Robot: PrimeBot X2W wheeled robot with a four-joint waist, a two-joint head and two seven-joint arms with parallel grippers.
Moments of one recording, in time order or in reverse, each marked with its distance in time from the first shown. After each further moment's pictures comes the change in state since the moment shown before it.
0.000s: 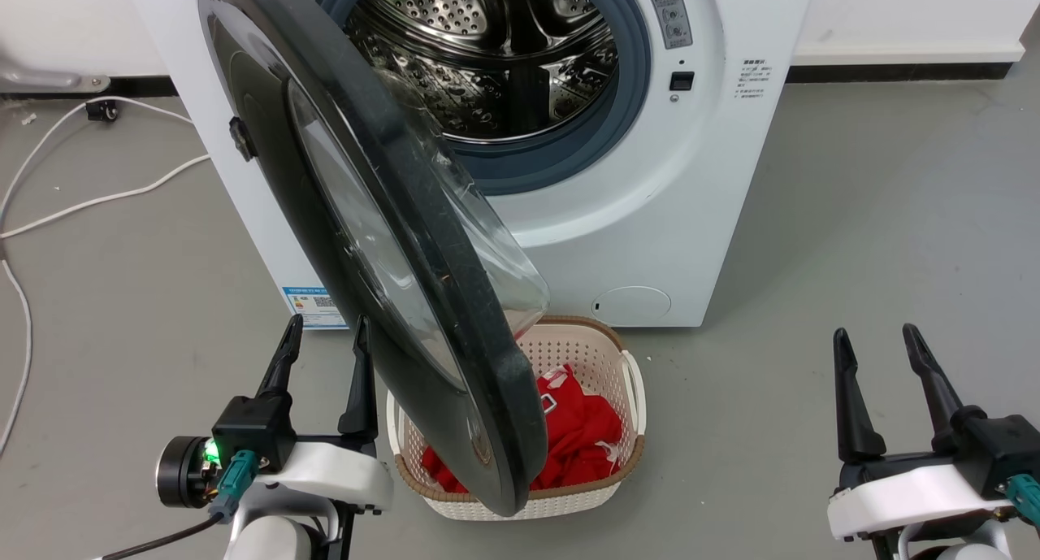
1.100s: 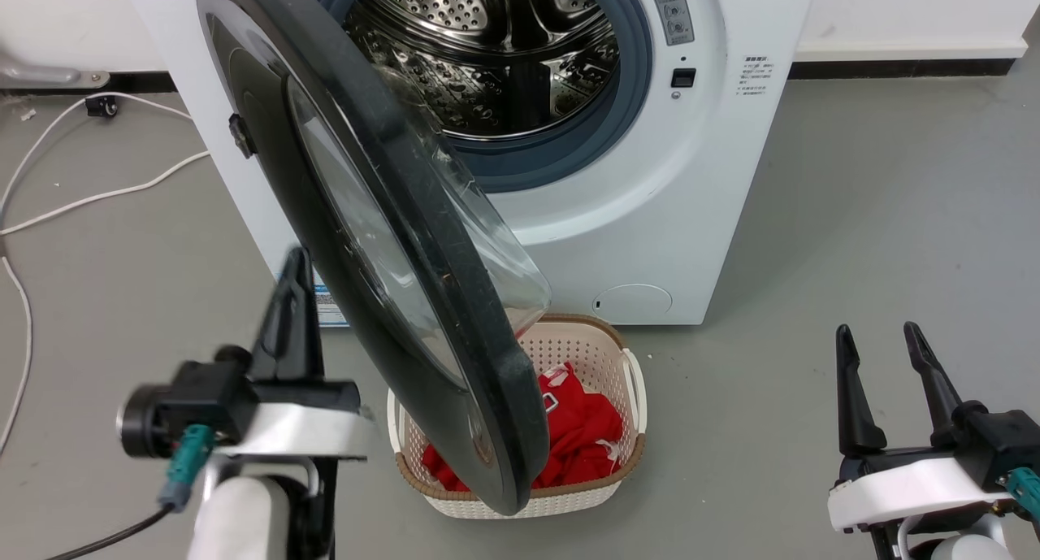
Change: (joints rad) left arm -0.039 -0.001 0.018 -0.140 -0.024 -0.012 0.000; right arm -0.031 0.000 -0.009 0.070 0.025 0.000 -0.031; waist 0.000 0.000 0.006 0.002
